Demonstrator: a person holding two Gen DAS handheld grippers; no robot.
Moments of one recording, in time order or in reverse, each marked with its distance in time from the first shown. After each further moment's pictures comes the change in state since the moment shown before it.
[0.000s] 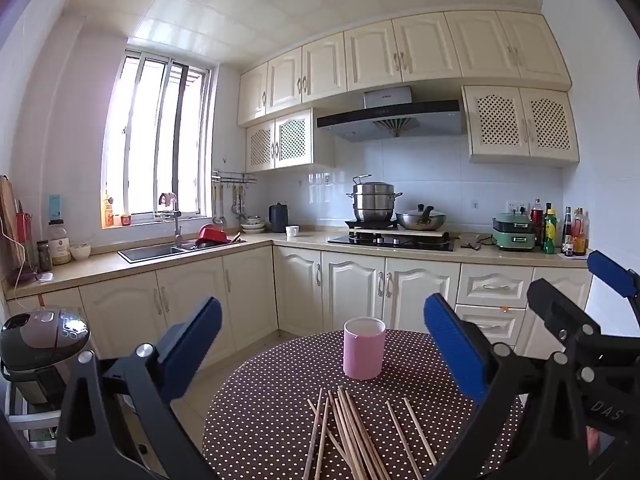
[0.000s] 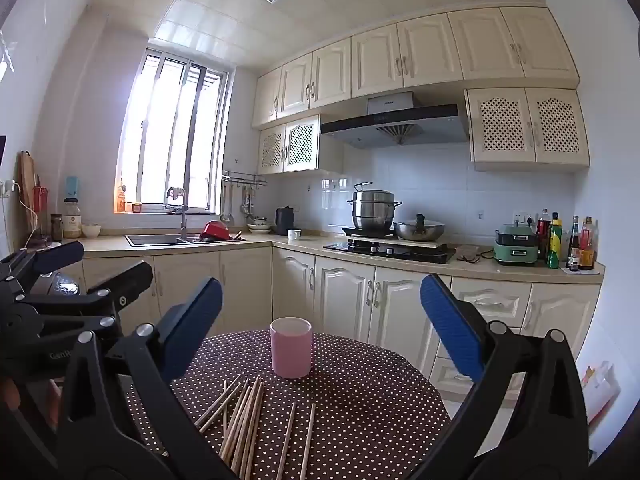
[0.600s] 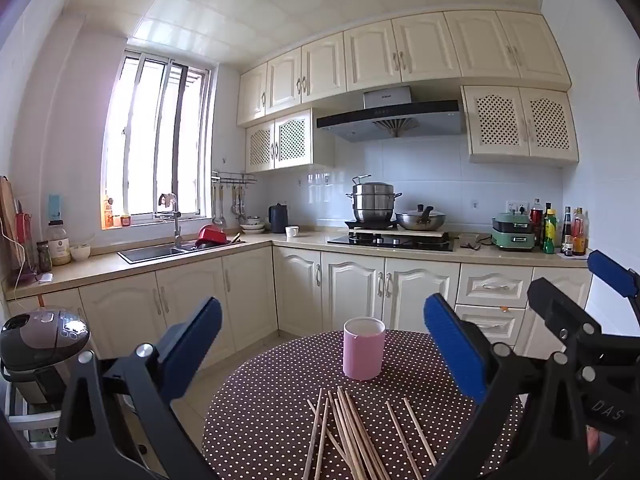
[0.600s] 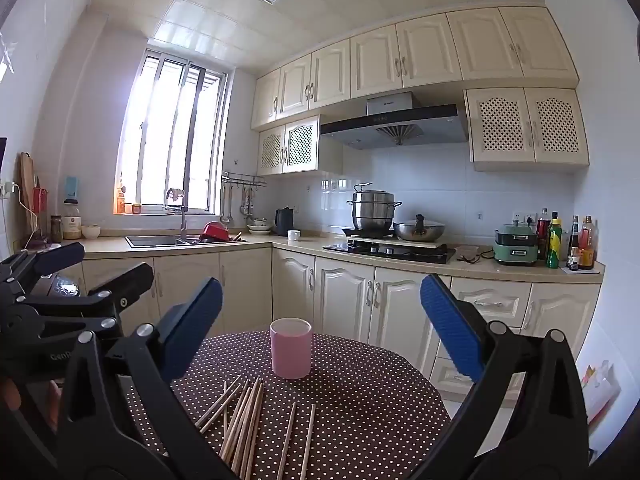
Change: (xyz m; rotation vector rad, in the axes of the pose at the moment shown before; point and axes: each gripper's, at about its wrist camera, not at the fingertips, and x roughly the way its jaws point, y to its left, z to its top) left arm -0.003 -0.006 -0.001 -0.007 0.001 -0.003; right arm -0.002 0.000 -0.003 -0.007 -0.013 -0.001
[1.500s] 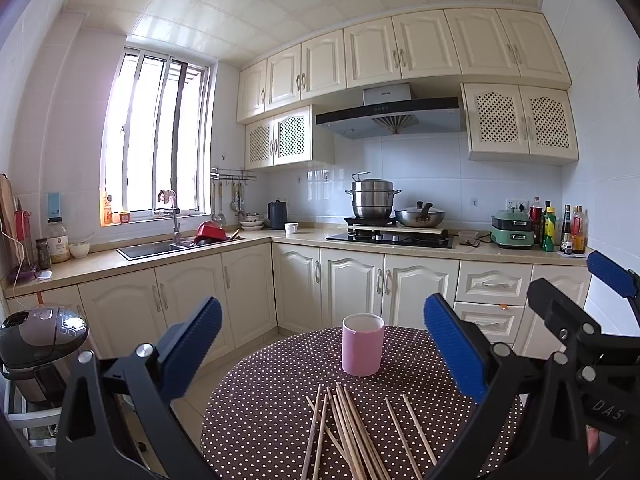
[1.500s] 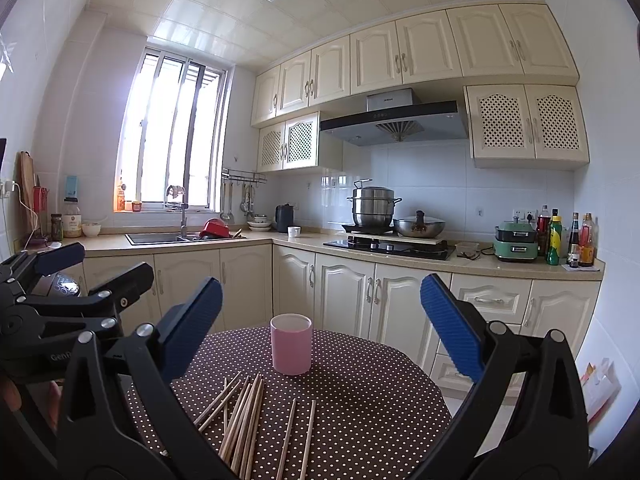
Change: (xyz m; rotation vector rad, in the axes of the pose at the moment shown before) left arm 0.005 0.006 0.000 -0.001 0.013 0.000; right arm 0.004 -0.003 0.001 0.008 0.016 -0.001
